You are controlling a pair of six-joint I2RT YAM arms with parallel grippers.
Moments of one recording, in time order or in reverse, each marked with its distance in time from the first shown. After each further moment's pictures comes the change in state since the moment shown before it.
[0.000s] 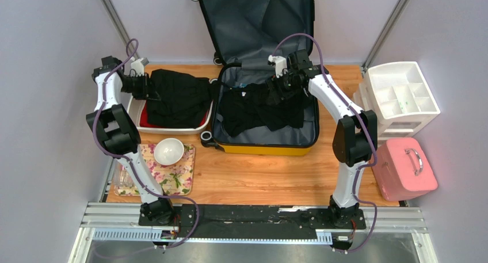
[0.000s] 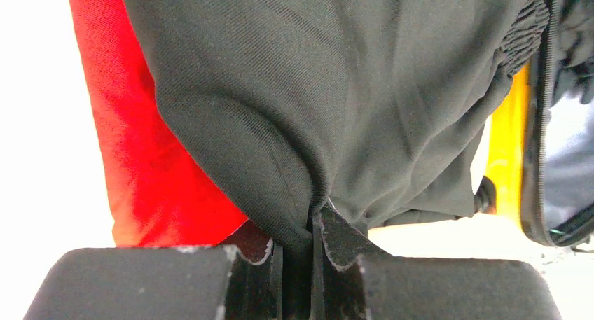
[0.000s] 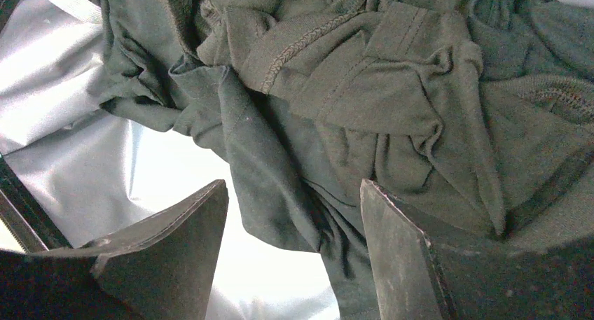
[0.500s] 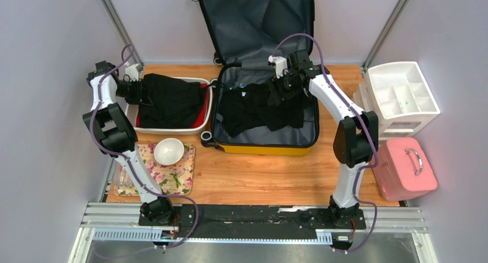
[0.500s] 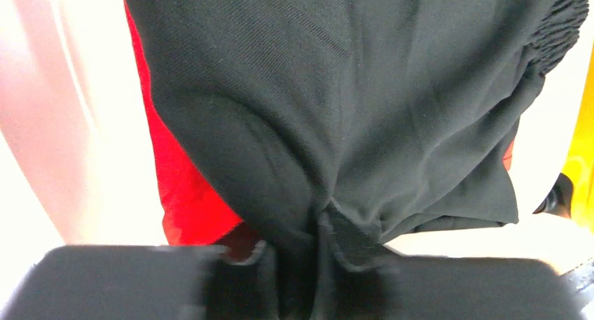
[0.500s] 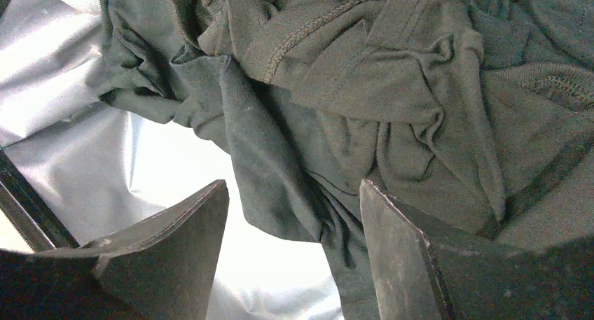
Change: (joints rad) left arm 0.070 0.068 0.015 -0.009 -0.089 0.098; right arm 0.000 -0.011 0.000 -0.031 0.013 -0.010
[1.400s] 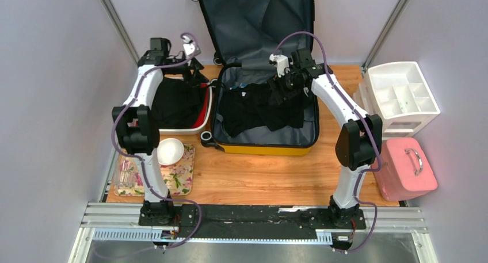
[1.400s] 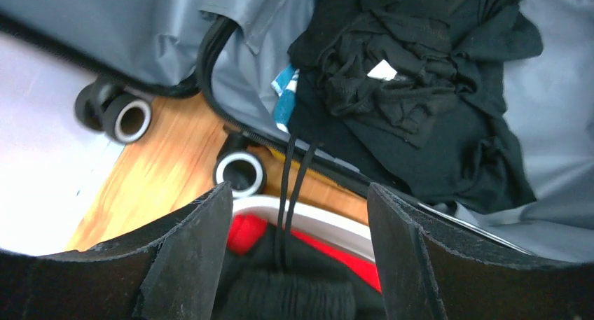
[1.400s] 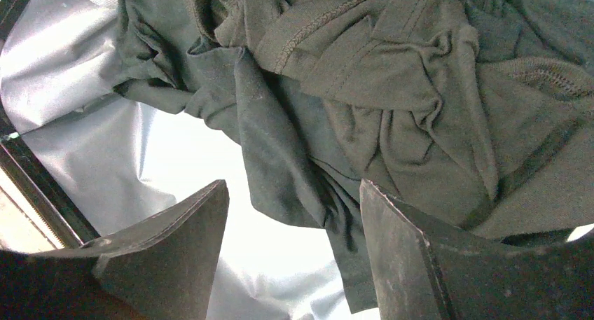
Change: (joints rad) left arm -0.402 -0.134 -0.033 0.384 0.392 0.296; right arm 0.000 -0.039 0.006 -0.036 0.001 -0.011
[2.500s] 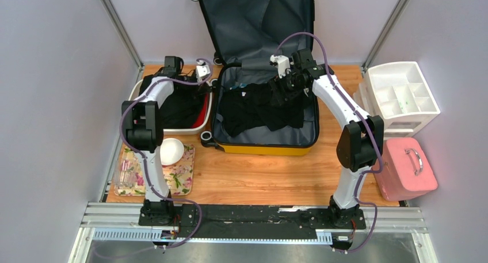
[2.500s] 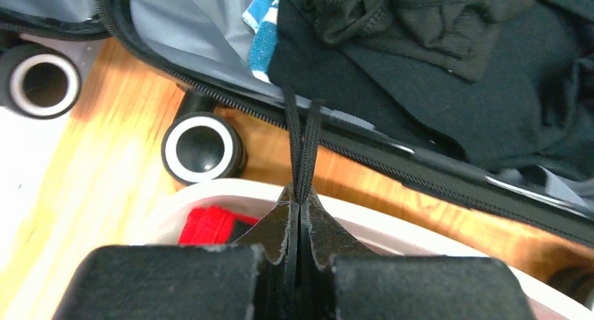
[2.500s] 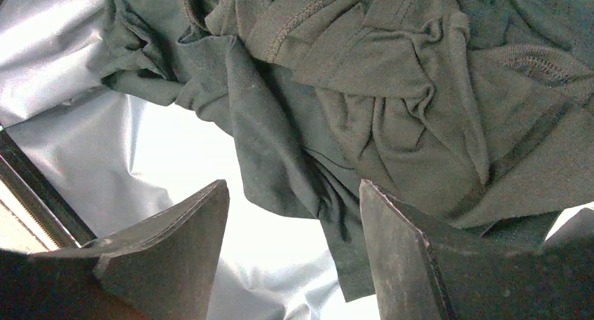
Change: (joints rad) left arm -0.093 0.129 -0.189 0.187 -0.108 0.213; right arm 0.000 -0.024 -0.019 -0.006 0.030 -0.018
